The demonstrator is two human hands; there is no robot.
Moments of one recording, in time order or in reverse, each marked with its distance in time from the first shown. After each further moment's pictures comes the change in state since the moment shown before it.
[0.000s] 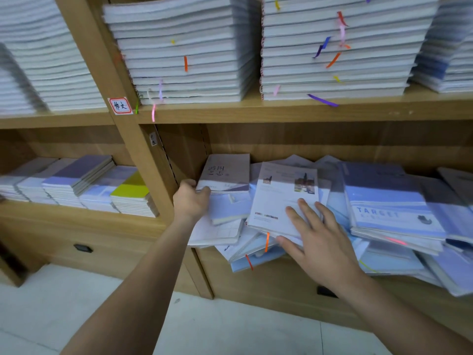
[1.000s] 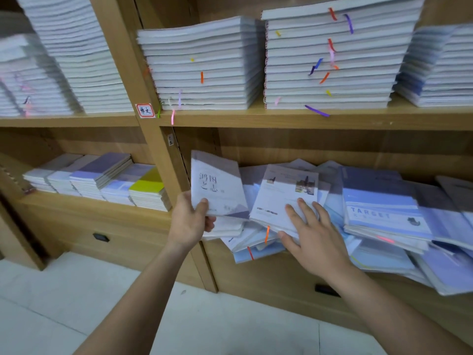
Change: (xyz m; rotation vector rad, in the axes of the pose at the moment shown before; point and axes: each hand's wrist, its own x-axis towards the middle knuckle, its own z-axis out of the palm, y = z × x) left_hand -0.097 0.006 -0.048 -0.360 -0.053 0.112; right_hand -0.005 0.002 -0.011 0.056 -0.097 -0.022
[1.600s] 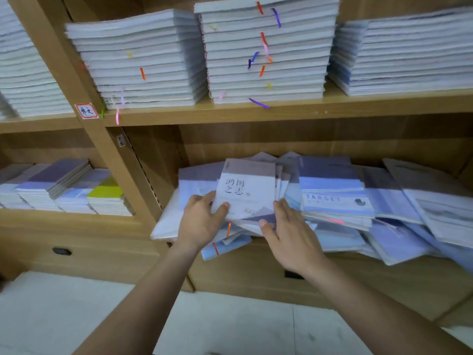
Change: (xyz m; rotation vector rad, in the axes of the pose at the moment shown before) left_hand -0.009 -0.005 0.086 0.562 -0.236 0.261; right_hand -0.028 0.013 -0.027 0.280 -0.111 0.174
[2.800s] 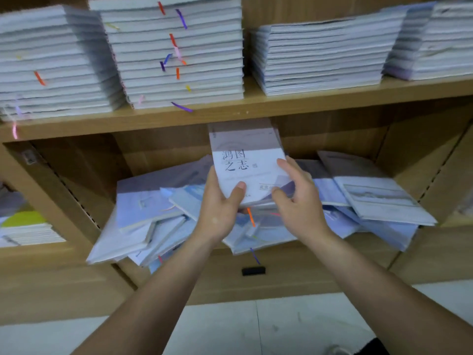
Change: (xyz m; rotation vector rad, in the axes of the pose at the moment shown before) left_hand -0.011 0.147 0.063 -0.791 -0.103 0.228; right_hand -0.017 0.074 -0.083 0.596 0.527 0.015
